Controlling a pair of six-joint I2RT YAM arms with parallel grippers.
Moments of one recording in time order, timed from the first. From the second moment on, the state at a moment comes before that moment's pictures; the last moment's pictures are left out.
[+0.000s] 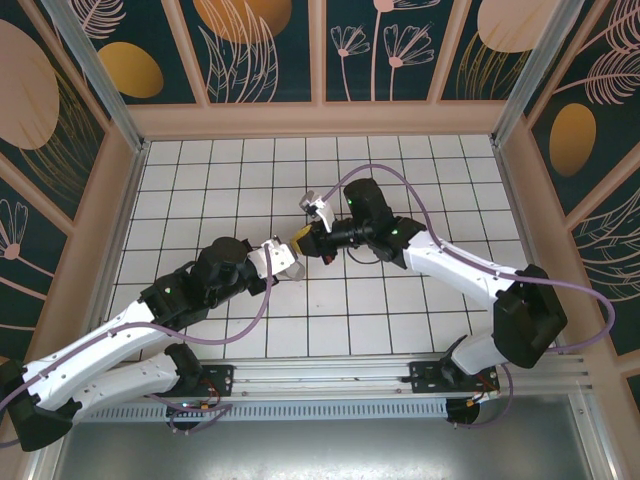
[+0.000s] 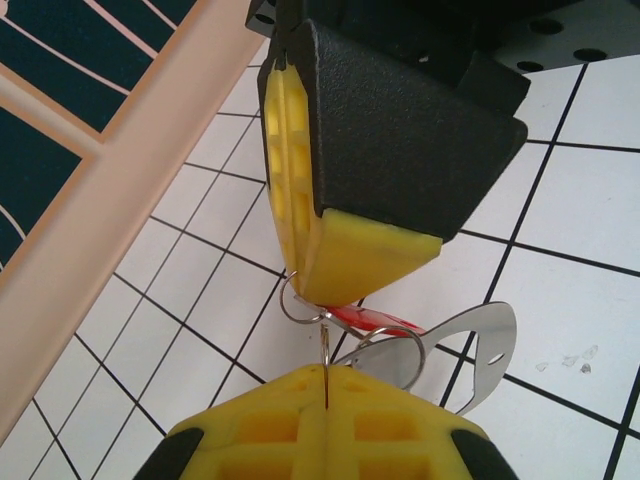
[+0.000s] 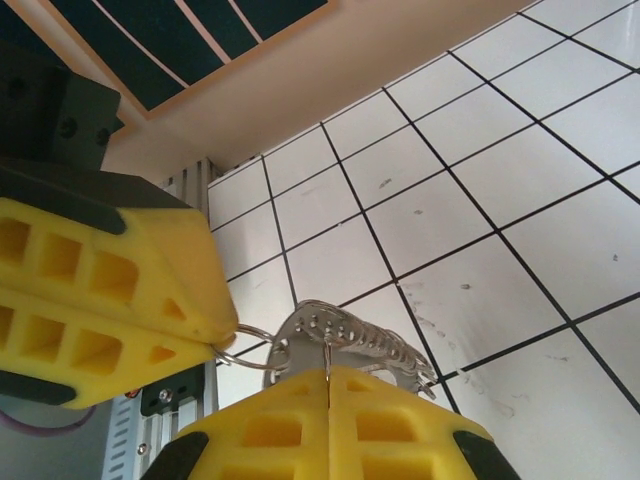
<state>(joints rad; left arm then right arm) -0.91 0.85 0.80 -0.44 -0.18 0.44 0.76 1.45 1.05 -0.09 -0.72 0.07</state>
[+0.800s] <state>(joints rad) -0.91 0.73 0.79 -0.40 0.05 0.35 0.80 1.19 0.79 0.07 -0.72 0.02</state>
